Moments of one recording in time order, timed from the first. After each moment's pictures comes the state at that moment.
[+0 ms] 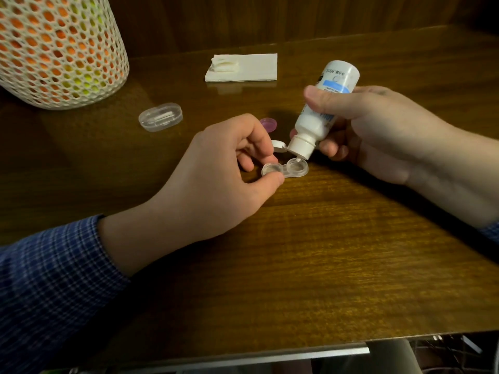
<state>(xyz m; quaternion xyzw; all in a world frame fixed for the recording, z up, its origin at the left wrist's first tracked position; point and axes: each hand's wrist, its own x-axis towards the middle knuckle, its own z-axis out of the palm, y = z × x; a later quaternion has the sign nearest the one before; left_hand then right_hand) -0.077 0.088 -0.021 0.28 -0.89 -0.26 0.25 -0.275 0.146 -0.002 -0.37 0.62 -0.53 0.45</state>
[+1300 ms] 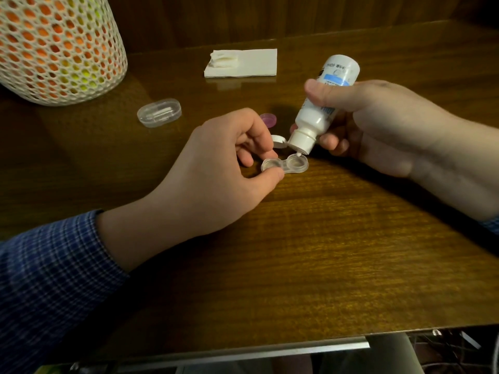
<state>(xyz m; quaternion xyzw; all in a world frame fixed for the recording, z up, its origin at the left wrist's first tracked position) -0.077 0.087 -0.022 0.28 -0.89 -0.26 0.25 -0.278 0.144 -0.004 -0.37 0.61 -0.53 0.46</state>
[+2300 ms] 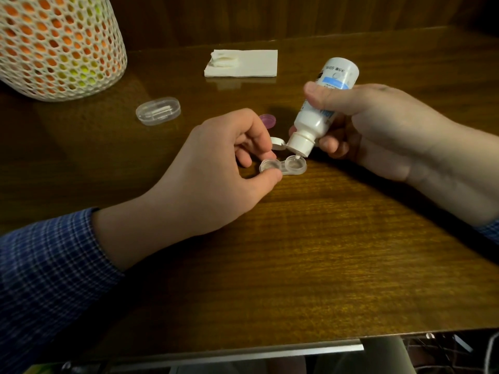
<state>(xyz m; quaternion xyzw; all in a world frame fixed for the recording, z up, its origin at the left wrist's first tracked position) -0.077 0.088 -0.021 0.29 -0.89 -0.26 0.25 -0.277 0.146 -0.002 -0.37 0.61 -0.52 0.46</state>
